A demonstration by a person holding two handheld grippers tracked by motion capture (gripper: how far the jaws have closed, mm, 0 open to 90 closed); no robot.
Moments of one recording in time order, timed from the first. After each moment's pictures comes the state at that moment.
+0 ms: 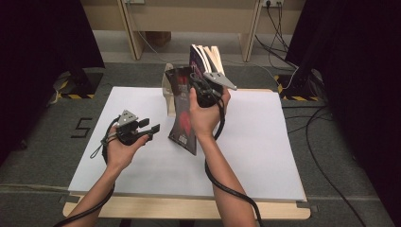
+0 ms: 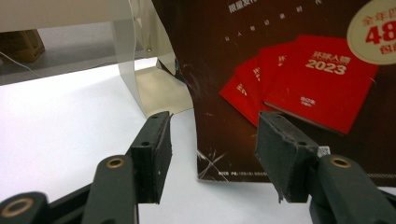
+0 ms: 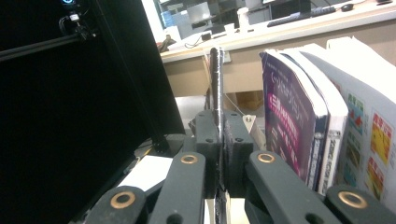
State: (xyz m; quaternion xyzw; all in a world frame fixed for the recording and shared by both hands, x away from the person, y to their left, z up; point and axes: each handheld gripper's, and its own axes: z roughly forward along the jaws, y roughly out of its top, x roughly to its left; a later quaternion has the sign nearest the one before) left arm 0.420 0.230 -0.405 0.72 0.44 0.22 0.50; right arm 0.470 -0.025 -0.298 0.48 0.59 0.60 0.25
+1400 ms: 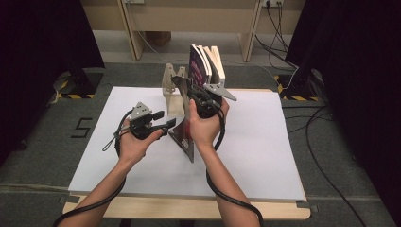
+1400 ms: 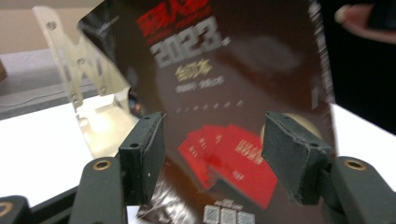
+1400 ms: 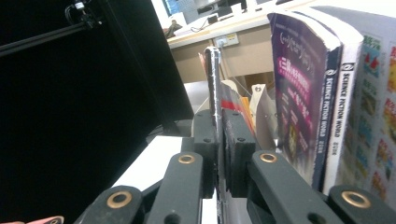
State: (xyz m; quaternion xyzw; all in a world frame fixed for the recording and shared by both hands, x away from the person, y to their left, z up) left arm 0.423 0.185 -0.373 0.72 0.39 0.20 0.54; right arm 0.452 -0.026 -0.322 0.49 0.60 0.59 0.21
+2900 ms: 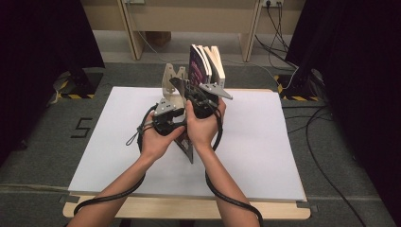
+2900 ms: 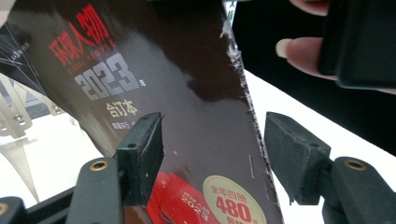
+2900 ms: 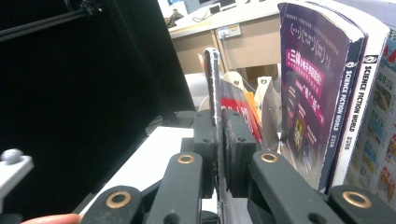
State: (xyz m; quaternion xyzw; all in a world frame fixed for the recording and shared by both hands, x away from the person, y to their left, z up) left arm 0.436 0.126 -0.368 0.73 0.38 0.19 0.54; right arm 0.450 -0.019 -0.319 0.49 0.62 0.58 0.21
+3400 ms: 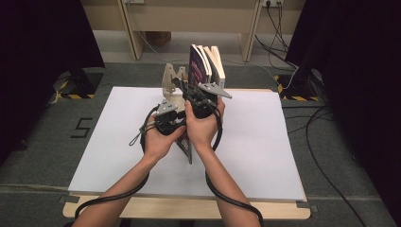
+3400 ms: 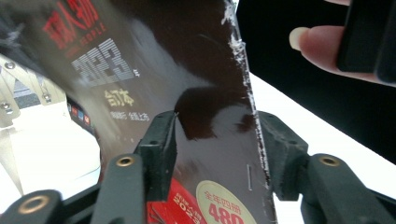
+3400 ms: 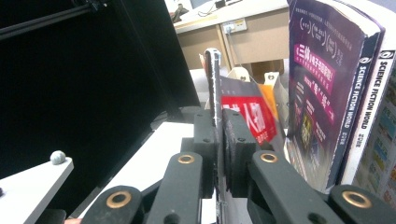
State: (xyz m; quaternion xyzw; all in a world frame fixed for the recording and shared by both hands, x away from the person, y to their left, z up) left arm 0.436 0.122 -0.372 0.72 0.40 0.17 0.54; right arm 0.449 -0.017 -0.318 0.48 0.63 0.58 0.20
